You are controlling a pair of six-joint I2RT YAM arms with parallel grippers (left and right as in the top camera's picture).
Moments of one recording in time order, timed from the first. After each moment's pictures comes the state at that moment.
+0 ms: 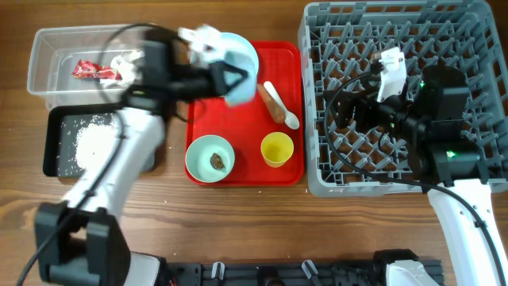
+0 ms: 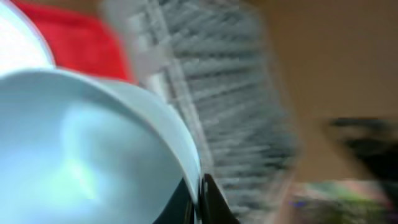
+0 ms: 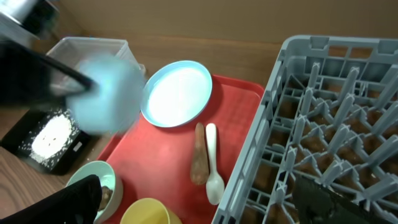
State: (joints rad) left arm -0.22 1.60 1.20 -0.27 0.75 -0.47; right arm 0.05 1.14 1.02 -0.47 -0.52 0.00
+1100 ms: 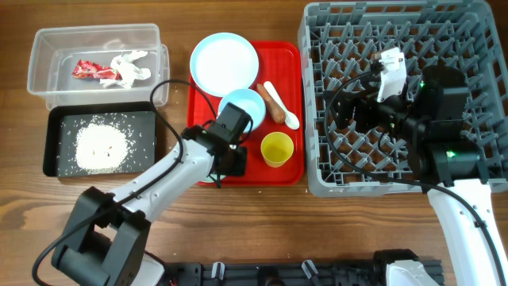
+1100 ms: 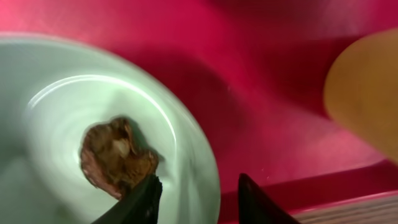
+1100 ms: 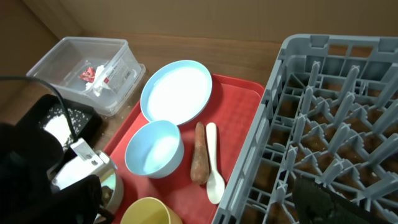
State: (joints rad) left arm -0.57 1.62 0.93 -0.66 0.02 -0.43; right arm 0.05 1.14 1.02 -0.47 -0.52 0.00
